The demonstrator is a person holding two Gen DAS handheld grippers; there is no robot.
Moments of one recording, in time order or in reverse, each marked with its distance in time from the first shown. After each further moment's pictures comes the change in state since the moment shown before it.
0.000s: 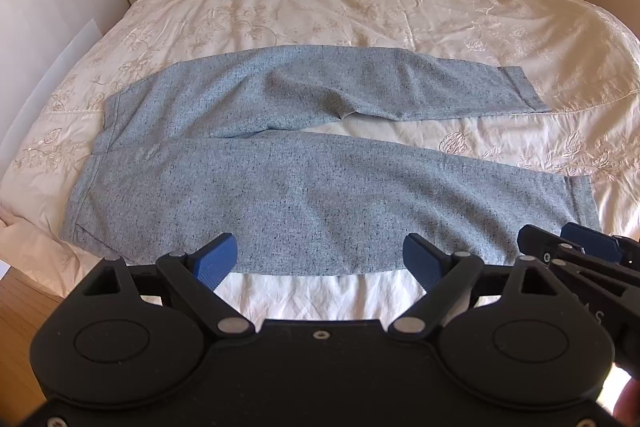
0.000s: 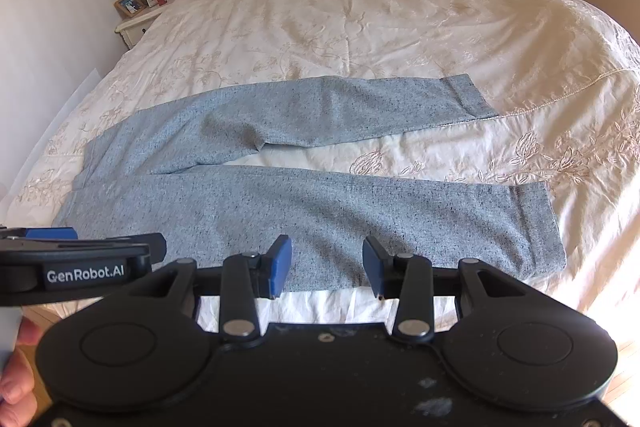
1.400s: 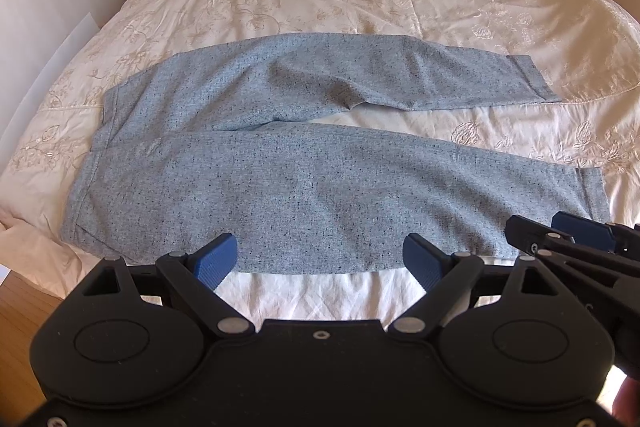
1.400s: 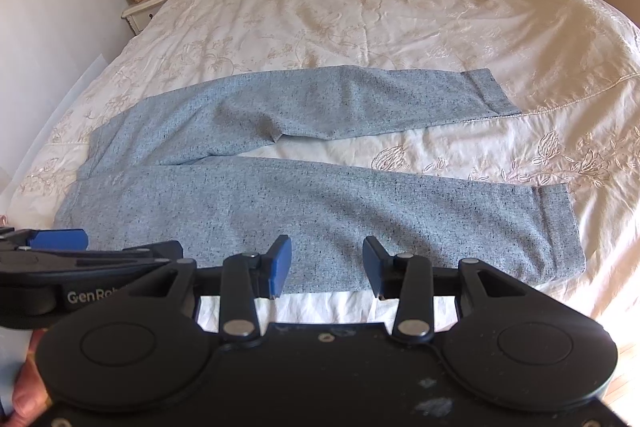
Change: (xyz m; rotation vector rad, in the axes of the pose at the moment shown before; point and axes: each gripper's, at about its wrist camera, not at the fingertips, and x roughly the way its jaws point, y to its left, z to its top) left arm 0.016 0.009 0.005 0.012 0.040 0.004; right arm 0.024 0.016 0.013 -0.022 0.048 0.018
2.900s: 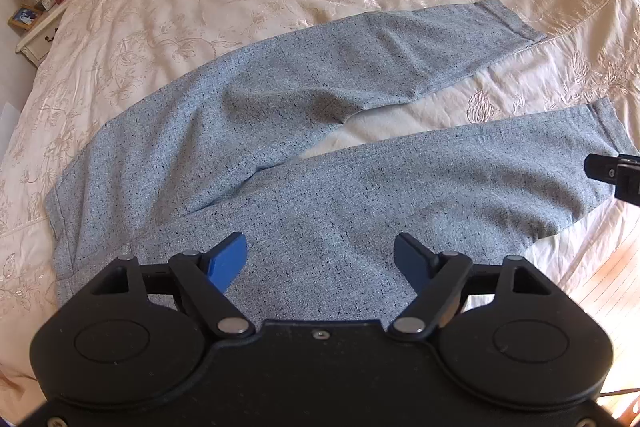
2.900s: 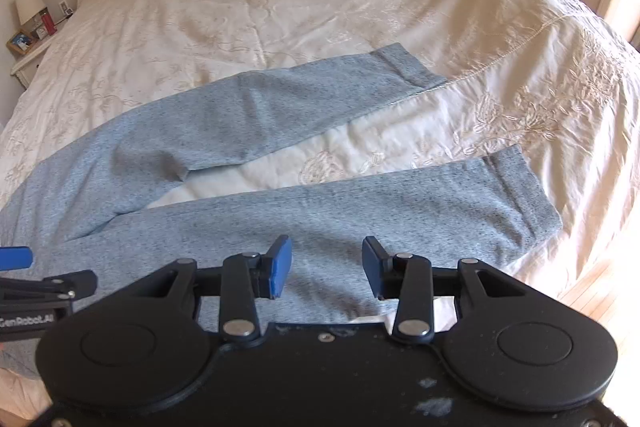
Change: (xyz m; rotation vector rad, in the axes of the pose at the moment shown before) left arm 0.089 0.034 0.065 0.353 0.045 -0.124; right arm 0.064 -0.024 0.022 0.272 0.006 -0.311
